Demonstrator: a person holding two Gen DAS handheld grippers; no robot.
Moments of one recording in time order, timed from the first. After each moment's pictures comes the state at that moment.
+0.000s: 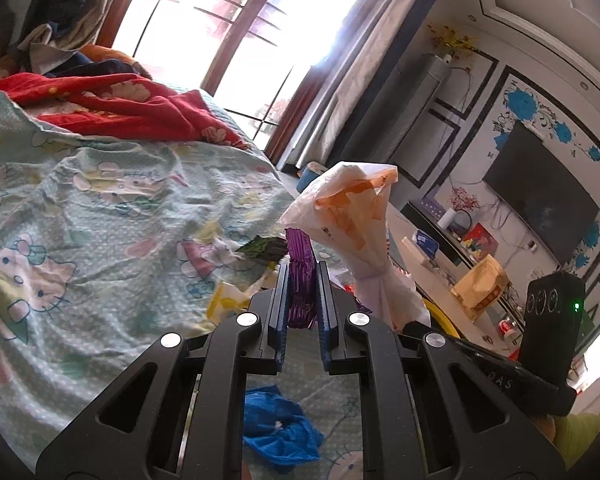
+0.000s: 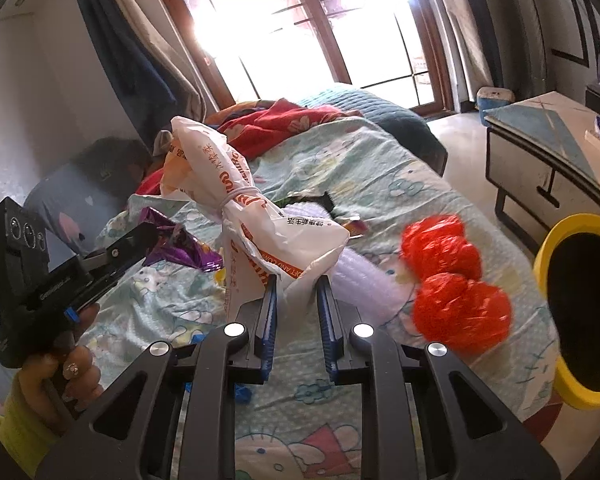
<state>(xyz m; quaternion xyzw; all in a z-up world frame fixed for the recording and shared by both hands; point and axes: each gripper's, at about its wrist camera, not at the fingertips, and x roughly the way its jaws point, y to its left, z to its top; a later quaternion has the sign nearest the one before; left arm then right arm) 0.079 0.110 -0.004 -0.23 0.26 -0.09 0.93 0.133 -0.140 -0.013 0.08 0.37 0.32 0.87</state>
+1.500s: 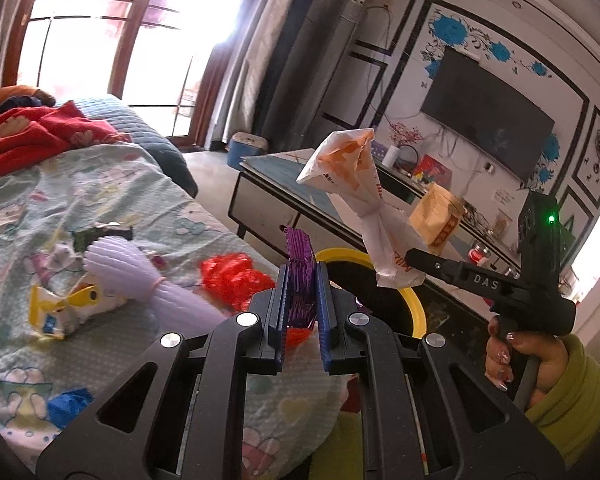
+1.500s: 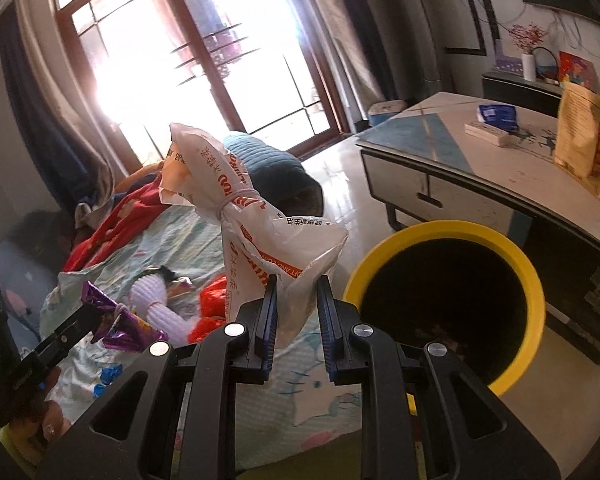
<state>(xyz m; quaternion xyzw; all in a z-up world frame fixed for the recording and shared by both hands) 0.110 -0.050 0.007 -0.12 0.28 -0.21 0.93 0.145 -0.330 0.006 0.14 0.34 0.15 0.92</state>
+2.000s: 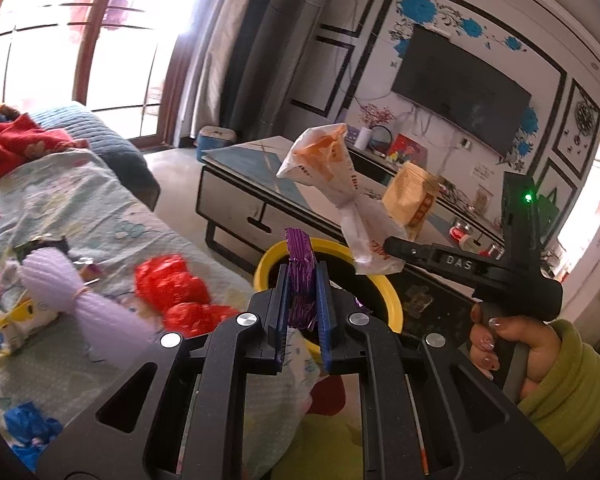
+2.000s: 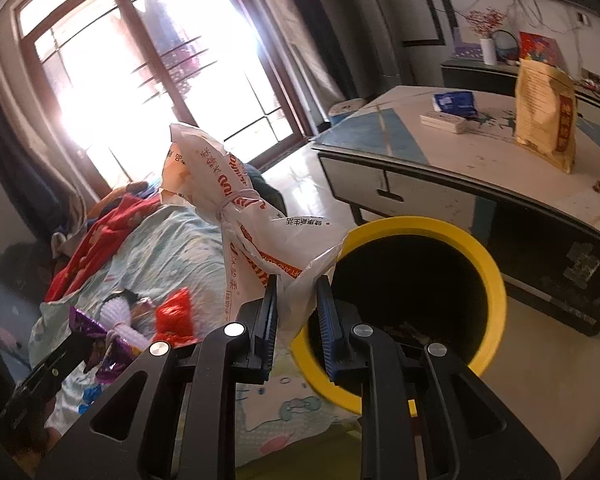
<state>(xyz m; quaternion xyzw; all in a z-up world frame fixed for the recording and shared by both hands) 0.122 -0.110 0.003 -0.09 0.29 -0.26 0.92 0.154 -0.377 -0.004 0.18 0.35 0.08 0.92</state>
